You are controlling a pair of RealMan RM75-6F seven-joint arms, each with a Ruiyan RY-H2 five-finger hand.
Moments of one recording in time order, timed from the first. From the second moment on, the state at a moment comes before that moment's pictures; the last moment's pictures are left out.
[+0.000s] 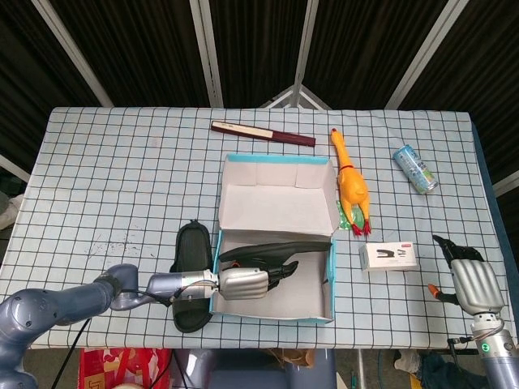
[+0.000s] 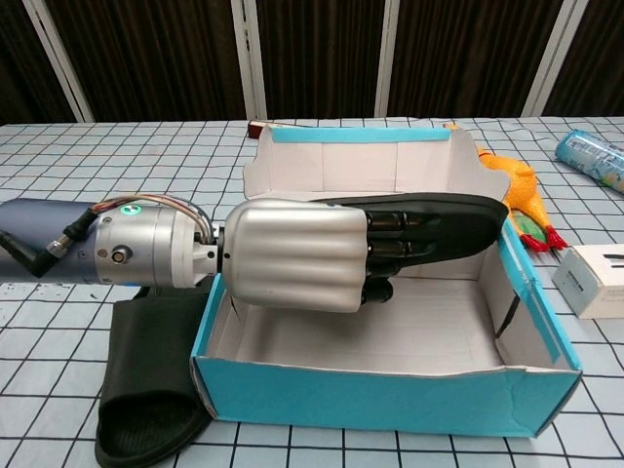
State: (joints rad) left arm -1.09 -1.72 0.05 -1.04 2.13 1.07 0.73; right arm 0.16 -1.13 0.07 -1.59 -1.36 1.28 -0.08
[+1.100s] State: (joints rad) left arm -1.12 -1.74 0.06 -1.01 2.11 1.06 0.74; right arm 0.17 -1.12 0.06 -1.59 -1.35 1.28 -0.08
